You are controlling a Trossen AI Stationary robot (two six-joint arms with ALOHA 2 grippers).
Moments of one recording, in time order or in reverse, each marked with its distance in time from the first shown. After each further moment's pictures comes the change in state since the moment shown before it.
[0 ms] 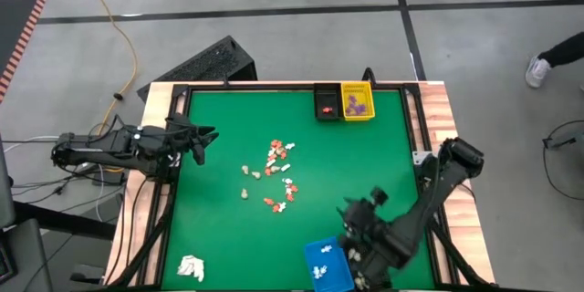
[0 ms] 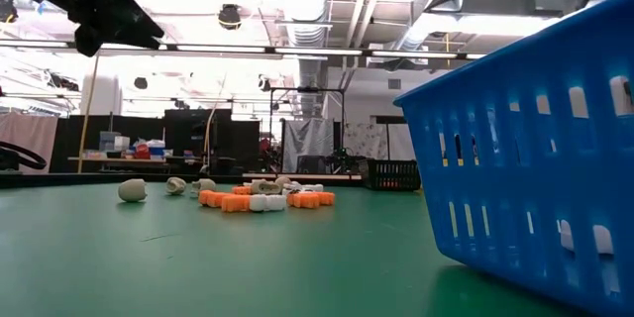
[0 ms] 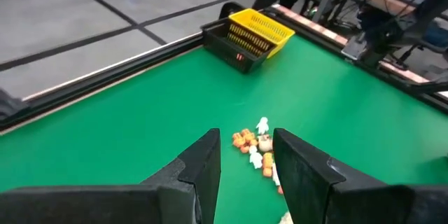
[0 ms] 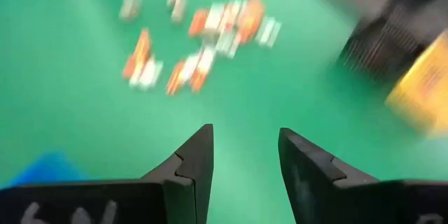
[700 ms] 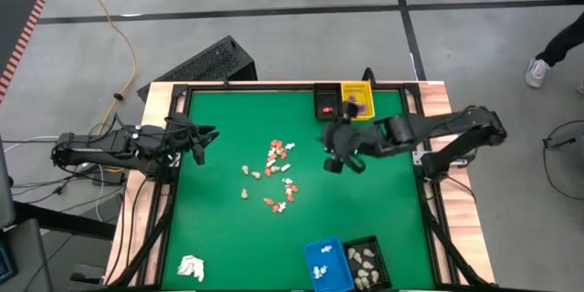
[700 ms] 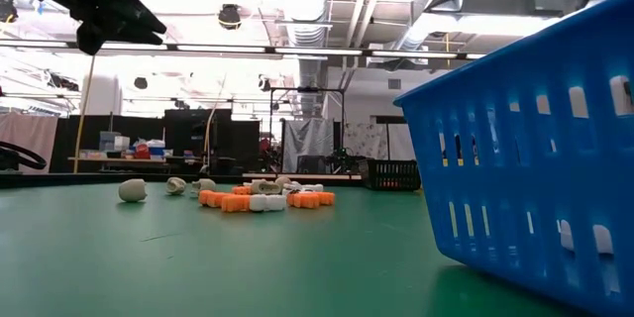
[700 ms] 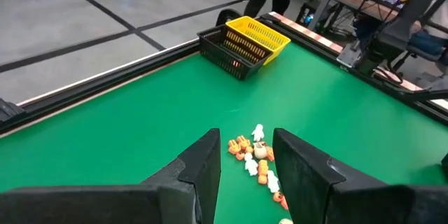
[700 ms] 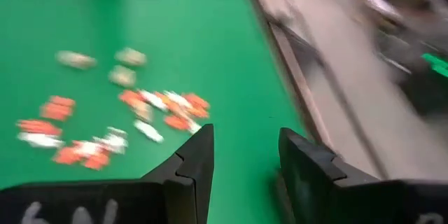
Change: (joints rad) left arm 0.000 0.000 0.000 0.029 -0.001 0.001; right arm -0.640 -0.383 -0.074 0.602 -0.410 -1.395
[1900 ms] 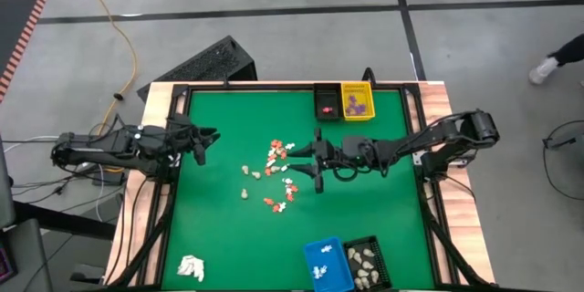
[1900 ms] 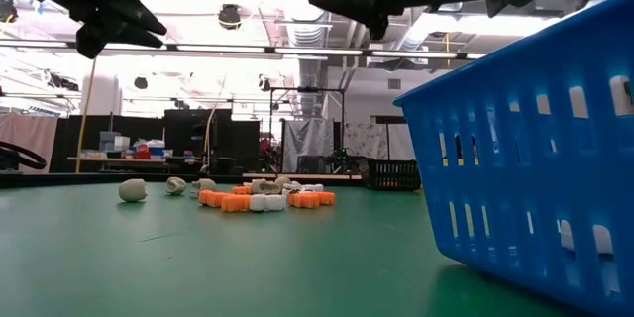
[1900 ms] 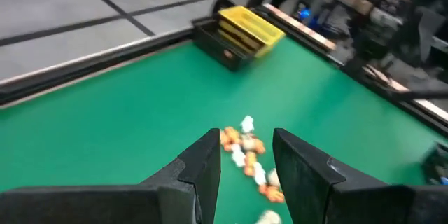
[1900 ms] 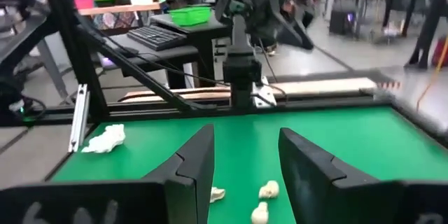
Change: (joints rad) left arm 0.000 0.015 0.000 -0.003 0.040 -0.073; right arm -0.078 0.074 -0.691 1.466 -0.478 0.015
